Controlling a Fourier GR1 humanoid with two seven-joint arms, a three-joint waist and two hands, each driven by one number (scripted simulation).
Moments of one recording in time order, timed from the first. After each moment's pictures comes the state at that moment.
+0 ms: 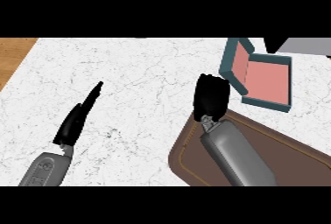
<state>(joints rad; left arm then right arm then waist) -0.20 0.29 -0.15 -1.32 -0.15 0.04 -0.03 -0.59 0.00 0.38 -1.26 1.34 0.14 0.90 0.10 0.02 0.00</state>
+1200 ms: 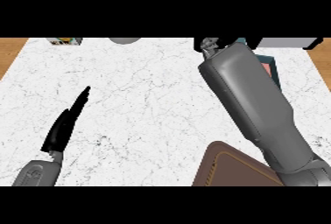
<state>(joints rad) -0.14 0.30 -0.09 -1.33 -0.16 0.03 -0.02 -1.15 -0.10 0.20 -1.06 1.31 0.16 1.07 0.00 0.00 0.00</state>
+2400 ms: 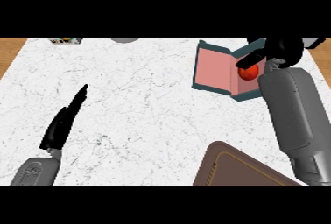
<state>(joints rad) -0.16 0.29 -0.05 -1.30 -0.17 0.01 -0.05 -0.86 -0.21 -0.16 -1.03 1.05 -0.03 0.74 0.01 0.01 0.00</state>
